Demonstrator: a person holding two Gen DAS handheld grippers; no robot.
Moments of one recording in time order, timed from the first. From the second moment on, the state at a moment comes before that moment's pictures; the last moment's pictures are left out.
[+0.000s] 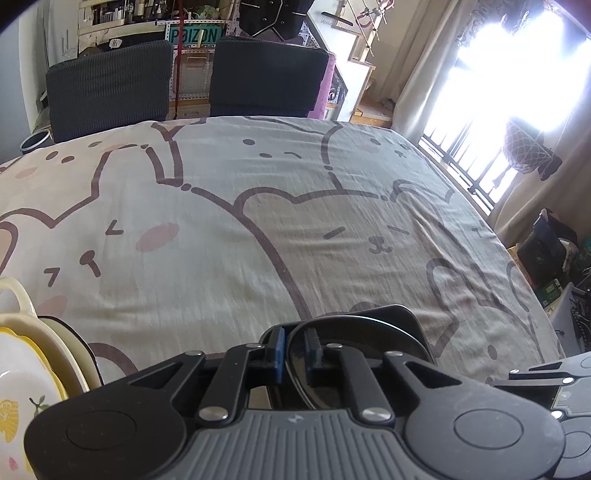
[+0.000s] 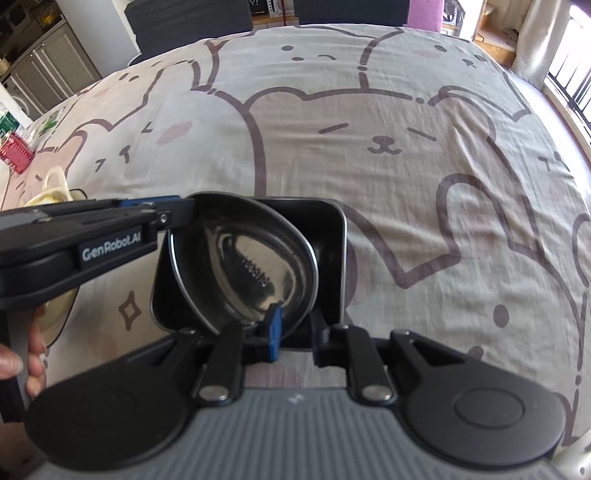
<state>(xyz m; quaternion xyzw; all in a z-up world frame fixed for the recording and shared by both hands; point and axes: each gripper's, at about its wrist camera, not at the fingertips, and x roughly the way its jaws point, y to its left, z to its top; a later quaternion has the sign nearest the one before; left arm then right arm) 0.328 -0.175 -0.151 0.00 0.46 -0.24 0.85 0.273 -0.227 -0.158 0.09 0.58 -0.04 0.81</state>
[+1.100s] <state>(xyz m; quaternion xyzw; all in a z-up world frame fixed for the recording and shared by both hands) 0.302 -0.158 -0.144 0.12 0.47 -0.24 0.84 0.284 -0.284 -0.141 0.08 0.47 -0.13 0.87</state>
